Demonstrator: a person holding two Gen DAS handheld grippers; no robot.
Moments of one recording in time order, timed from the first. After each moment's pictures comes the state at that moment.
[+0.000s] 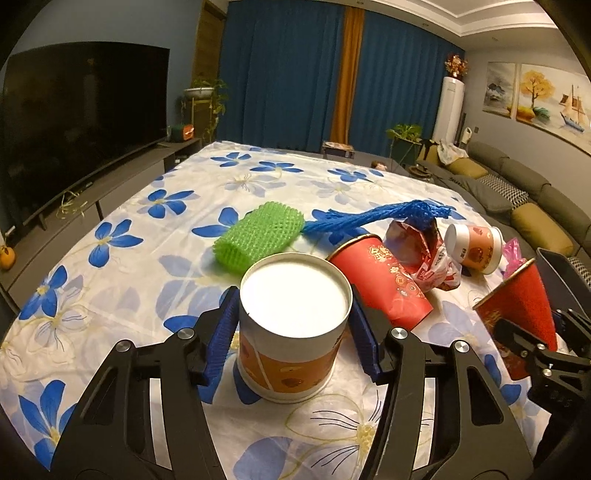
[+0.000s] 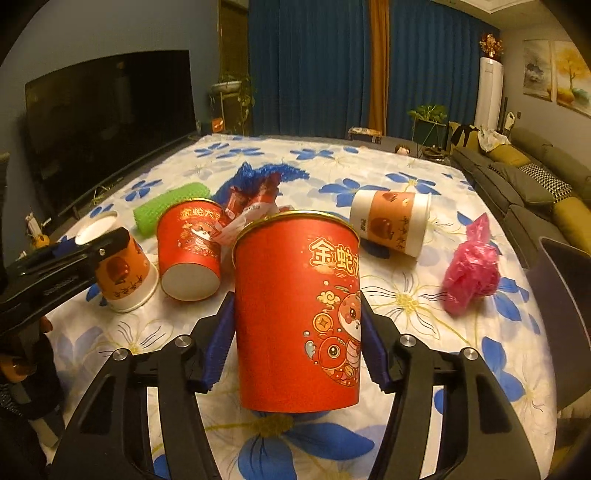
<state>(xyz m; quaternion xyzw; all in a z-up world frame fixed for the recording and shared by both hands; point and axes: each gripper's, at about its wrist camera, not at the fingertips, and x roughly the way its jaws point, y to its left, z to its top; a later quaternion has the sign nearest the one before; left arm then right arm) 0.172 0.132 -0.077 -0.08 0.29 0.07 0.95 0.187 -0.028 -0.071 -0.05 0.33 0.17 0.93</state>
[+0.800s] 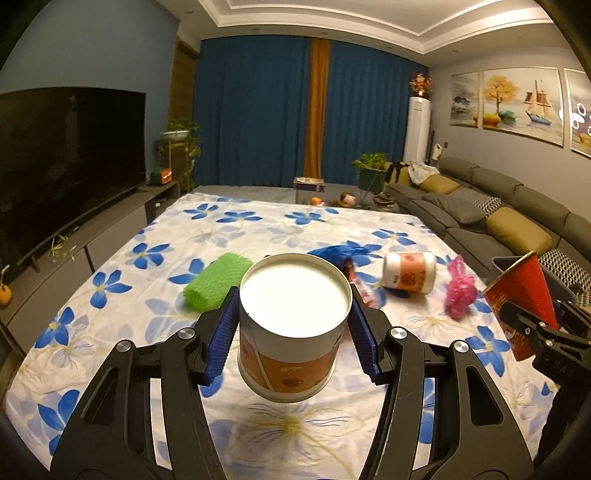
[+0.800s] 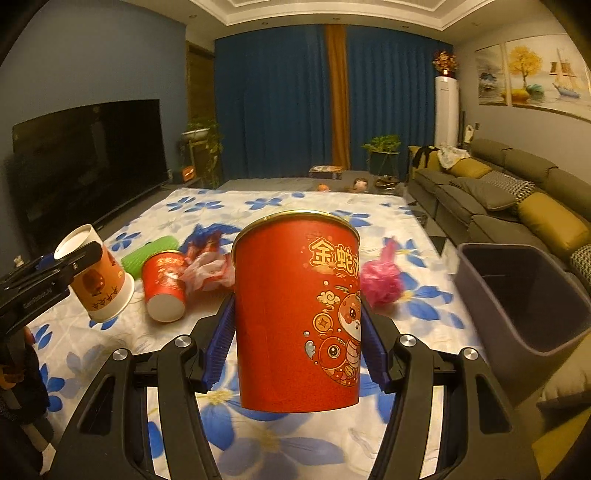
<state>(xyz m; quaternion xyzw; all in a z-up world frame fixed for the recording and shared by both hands) 0.130 0.073 -0.021 -0.04 0.22 0.02 0.97 0.137 -0.111 -0.025 -0.01 0.25 0.11 0.96</state>
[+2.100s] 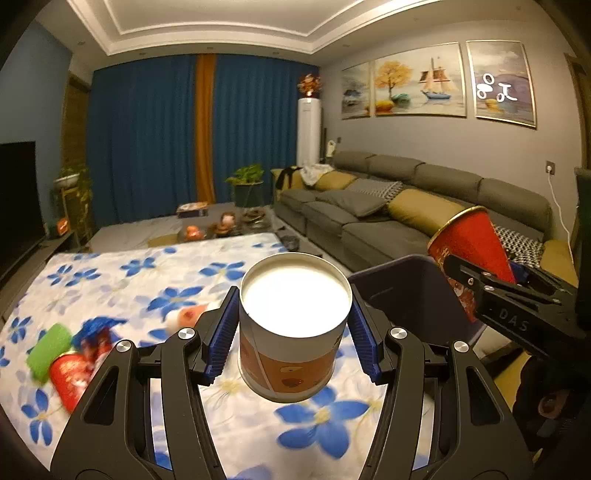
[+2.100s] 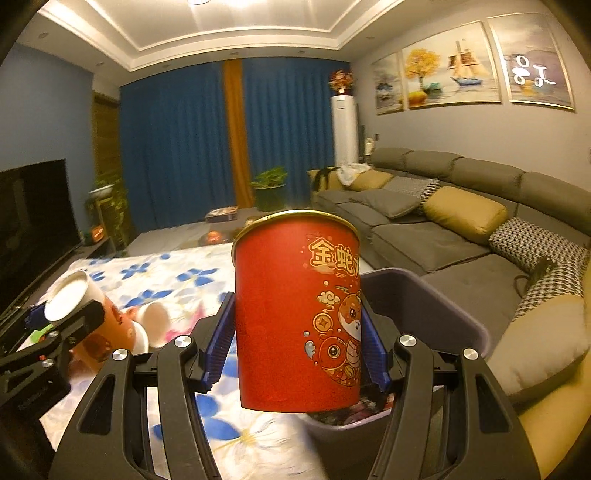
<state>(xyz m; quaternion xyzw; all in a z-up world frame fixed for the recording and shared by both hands) 0.180 -0.156 0.009 0.02 0.18 -0.18 0.97 0.149 -0.284 0.012 0.05 0.19 -0.08 0.98</state>
